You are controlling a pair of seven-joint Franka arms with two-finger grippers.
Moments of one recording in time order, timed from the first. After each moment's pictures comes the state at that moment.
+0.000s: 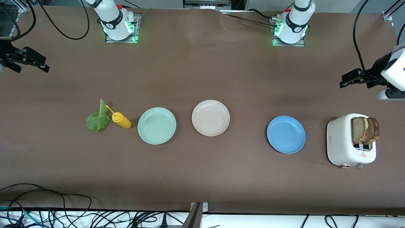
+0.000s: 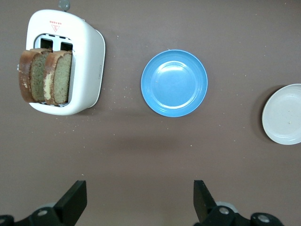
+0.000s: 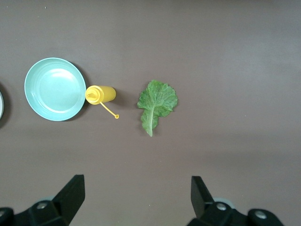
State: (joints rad) left arm 0.04 0.13 -0.05 -1.44 -0.03 1.47 -0.05; right arm 0.00 -0.05 -0.04 -1.63 0.02 1.58 -0.05
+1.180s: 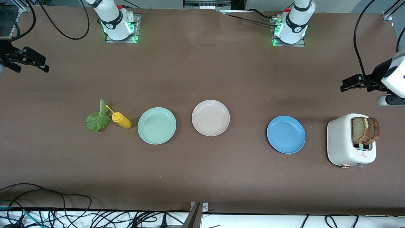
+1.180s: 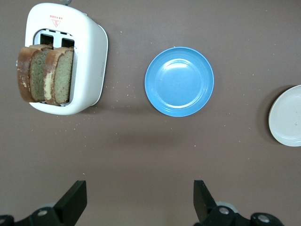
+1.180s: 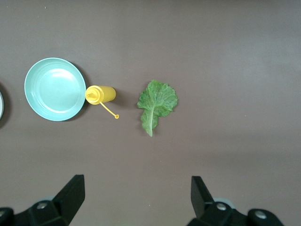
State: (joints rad) left arm 0.05 0.17 -0.04 -1.44 -0.01 1.47 -0.04; right arm 0.00 -0.05 -0.04 -1.63 0.02 1.58 -0.05
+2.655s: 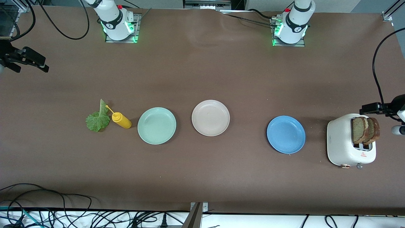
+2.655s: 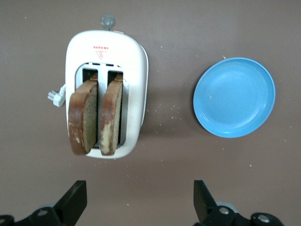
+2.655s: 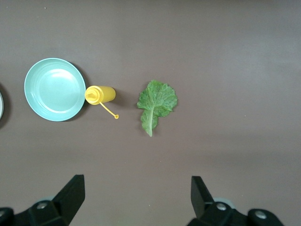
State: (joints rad) left arm 0.18 0.43 -0.02 -1.29 0.04 1.57 0.20; right arm 0.00 -0.05 -0.04 -1.63 0.02 1.58 -0.05
